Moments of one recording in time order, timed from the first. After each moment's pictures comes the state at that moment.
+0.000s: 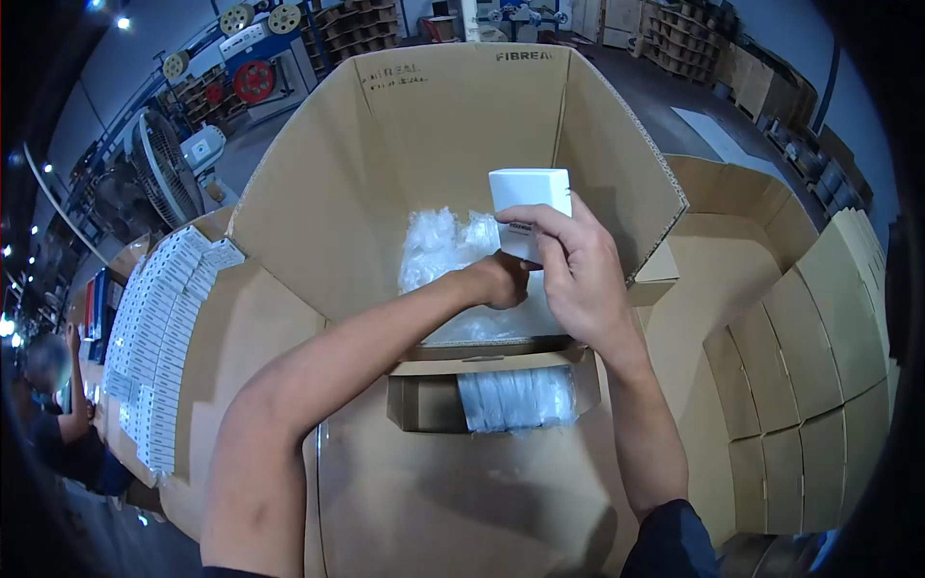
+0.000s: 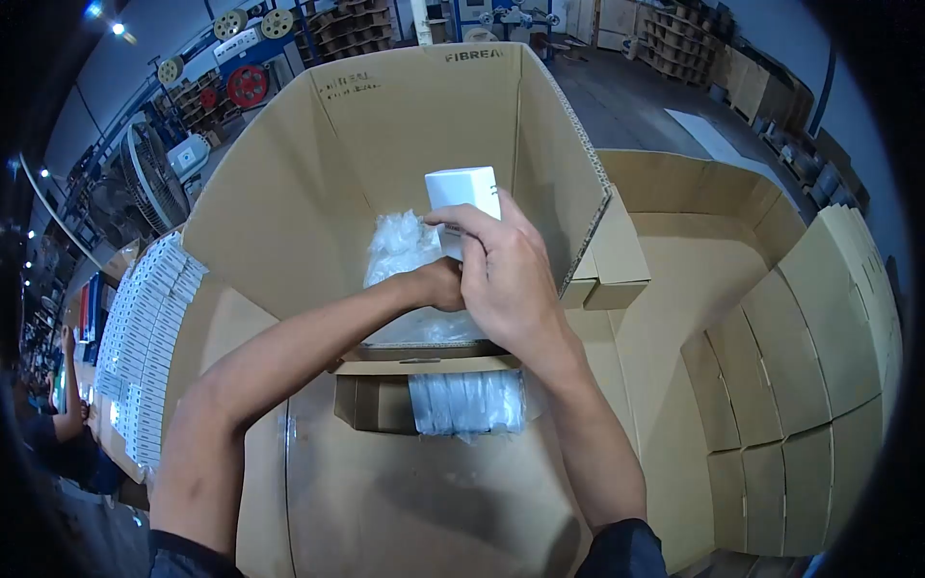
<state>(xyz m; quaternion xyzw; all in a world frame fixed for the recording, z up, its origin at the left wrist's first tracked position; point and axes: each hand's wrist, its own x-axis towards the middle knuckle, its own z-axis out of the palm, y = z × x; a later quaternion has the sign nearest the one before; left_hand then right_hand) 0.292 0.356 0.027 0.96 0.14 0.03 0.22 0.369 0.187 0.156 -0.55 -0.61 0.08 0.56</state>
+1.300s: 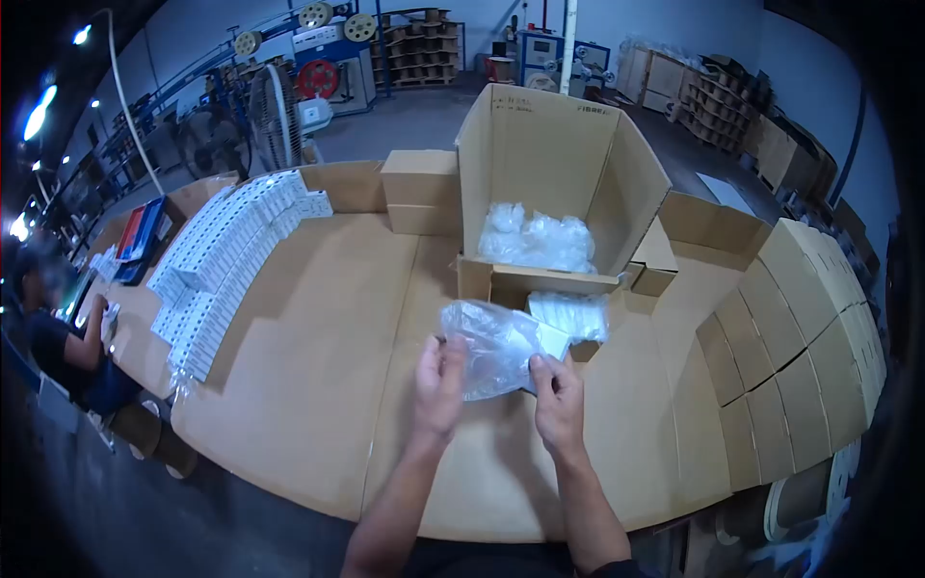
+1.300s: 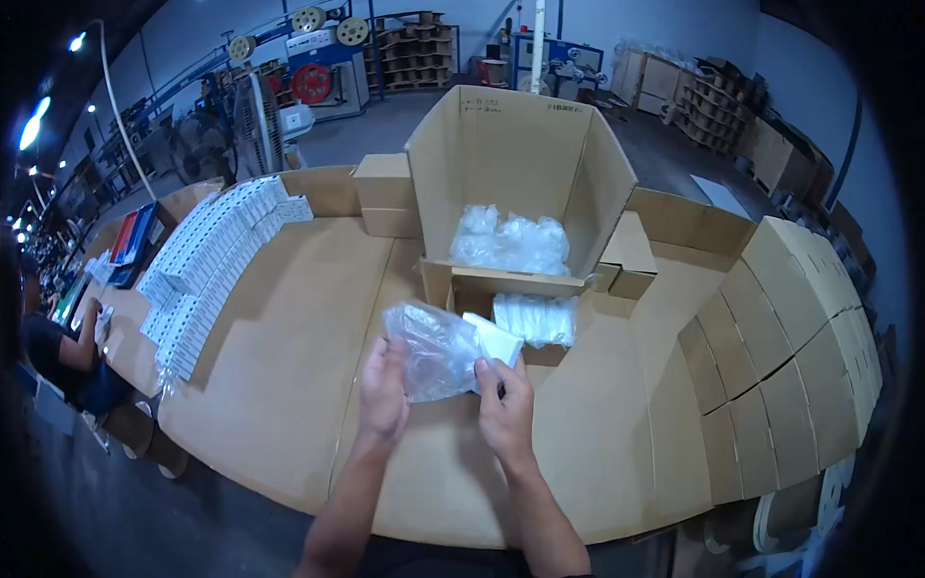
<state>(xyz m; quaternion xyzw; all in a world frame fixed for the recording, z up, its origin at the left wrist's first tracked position) 0.038 0.054 0.096 0.36 0.30 0.62 0.63 0.178 -0.003 0.076 -0.58 -0.48 0.24 0.61</state>
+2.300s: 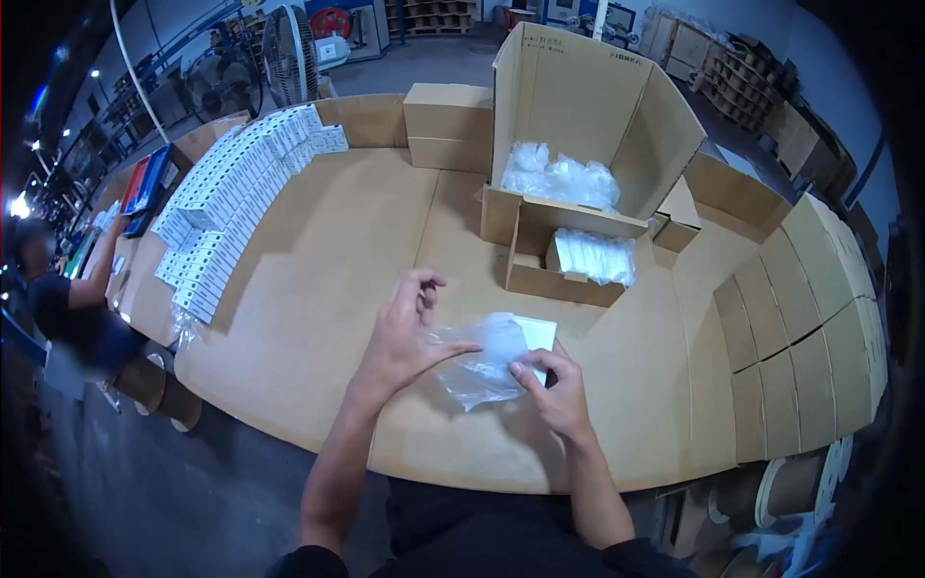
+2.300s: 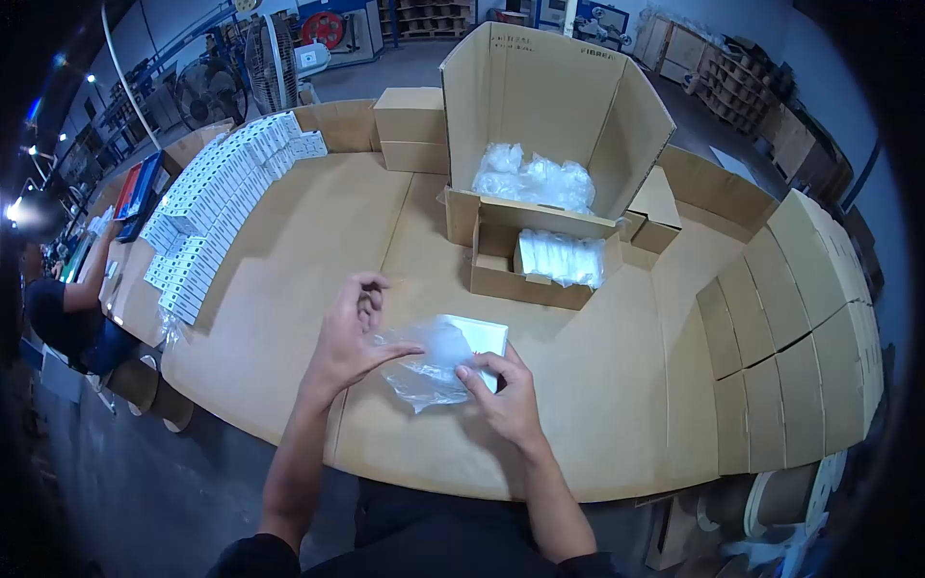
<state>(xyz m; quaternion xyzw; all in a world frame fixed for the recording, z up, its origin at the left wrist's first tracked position) -0.066 0.049 0.104 0.79 0.38 0.41 0.25 0.151 -0.051 0.037 -0.52 -0.53 0.37 0.56</state>
